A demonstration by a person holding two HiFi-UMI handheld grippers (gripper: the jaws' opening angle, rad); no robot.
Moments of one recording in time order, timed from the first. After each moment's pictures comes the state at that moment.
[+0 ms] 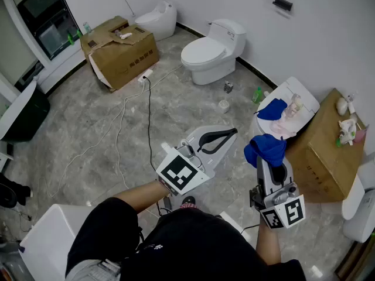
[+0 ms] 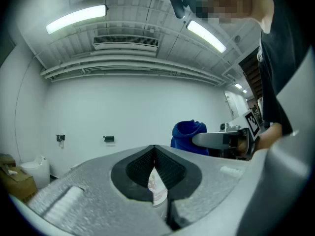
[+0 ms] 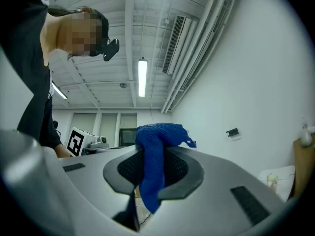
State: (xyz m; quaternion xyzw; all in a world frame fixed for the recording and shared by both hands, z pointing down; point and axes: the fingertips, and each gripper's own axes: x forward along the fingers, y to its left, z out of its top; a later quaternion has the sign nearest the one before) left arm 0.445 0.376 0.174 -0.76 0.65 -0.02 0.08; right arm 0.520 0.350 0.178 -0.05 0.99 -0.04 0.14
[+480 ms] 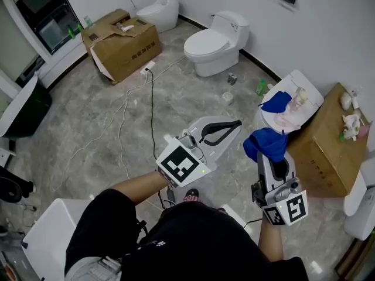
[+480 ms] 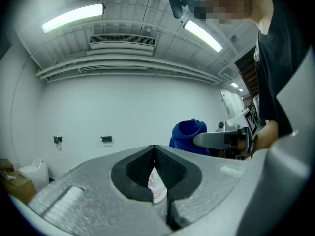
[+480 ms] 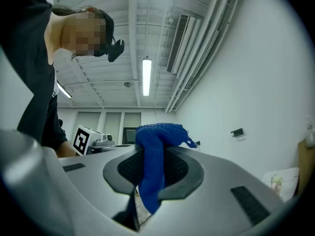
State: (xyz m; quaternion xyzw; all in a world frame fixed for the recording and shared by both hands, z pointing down) left arm 0.438 0.381 0.173 -0.77 0.63 -0.03 0.09; right arm 0.509 0.366 0.178 -0.02 0.99 -0.03 0.14
